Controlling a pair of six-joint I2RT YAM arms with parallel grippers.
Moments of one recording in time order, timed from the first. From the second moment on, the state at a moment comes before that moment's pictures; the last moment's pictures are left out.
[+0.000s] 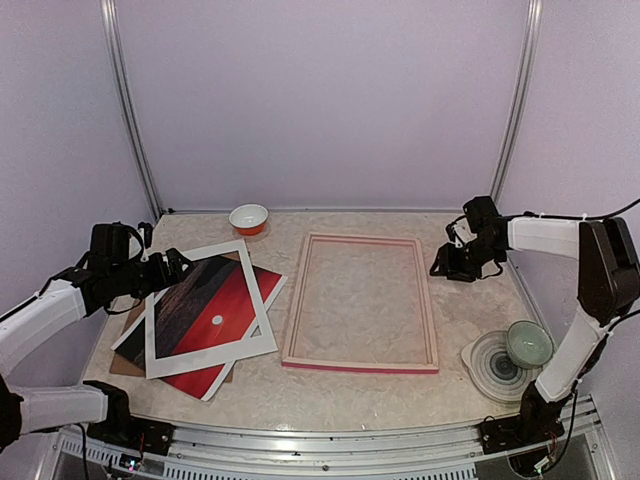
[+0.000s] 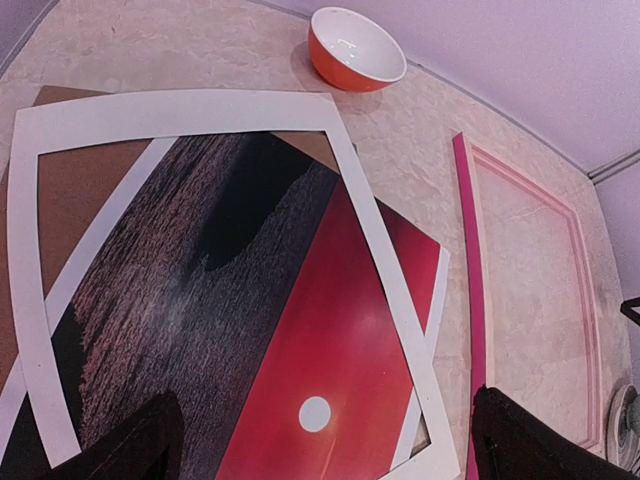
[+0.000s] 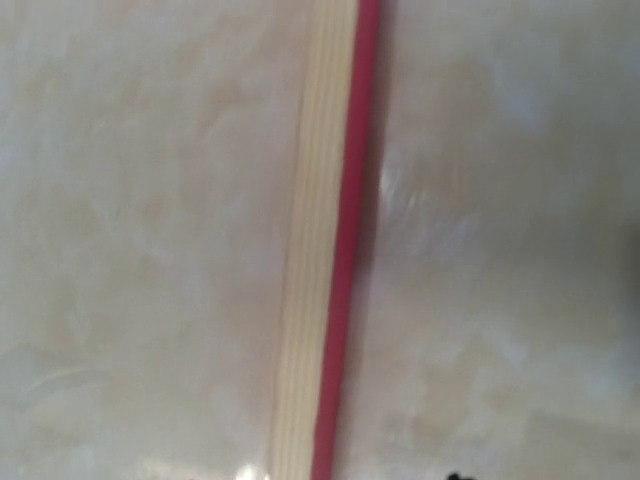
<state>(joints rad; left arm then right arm) -0.15 1.00 0.64 -0.27 0.18 -0.44 0.20 1.69 1.11 -0.47 -0.27 0.30</state>
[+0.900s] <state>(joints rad) -0.15 1.00 0.64 -0.27 0.17 -0.44 0.31 1.87 1.22 -0.50 -0.05 0.27</state>
